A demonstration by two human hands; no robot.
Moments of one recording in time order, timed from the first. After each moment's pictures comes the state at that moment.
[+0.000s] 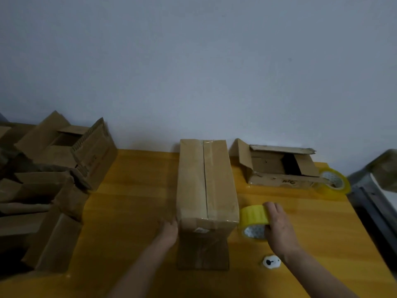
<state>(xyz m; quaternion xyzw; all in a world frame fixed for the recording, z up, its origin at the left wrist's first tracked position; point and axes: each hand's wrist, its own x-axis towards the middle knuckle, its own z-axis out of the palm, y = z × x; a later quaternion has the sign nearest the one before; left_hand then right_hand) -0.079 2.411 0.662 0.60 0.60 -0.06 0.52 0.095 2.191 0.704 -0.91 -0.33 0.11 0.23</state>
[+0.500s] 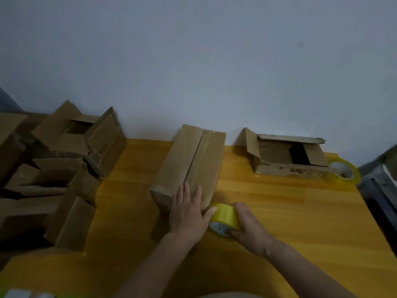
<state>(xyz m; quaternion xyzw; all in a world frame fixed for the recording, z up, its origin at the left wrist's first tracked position) -0.084 2.375 0.698 0.92 0.36 -0.06 0.13 0.037 2.226 0.695 -0.80 -0.44 0.29 0.27</state>
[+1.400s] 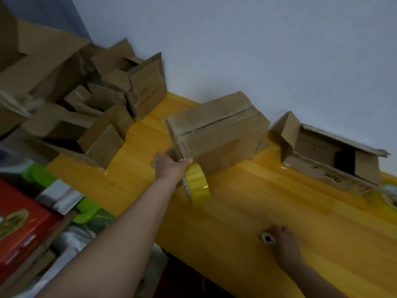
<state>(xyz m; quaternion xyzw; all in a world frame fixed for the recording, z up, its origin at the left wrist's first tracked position) -0.105 2.374 0.708 0.51 0.72 0.16 0.44 0.114 2.122 0.580 -0.86 -0.42 0.27 -0.07</state>
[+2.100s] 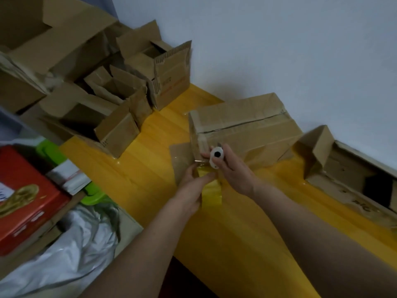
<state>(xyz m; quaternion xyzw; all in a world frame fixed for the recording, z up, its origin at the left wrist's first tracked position) -0.105 2.361 0.666 0.25 0.54 0.31 0.74 0.029 2.355 0.703 -0.60 -0.59 0.45 0.31</state>
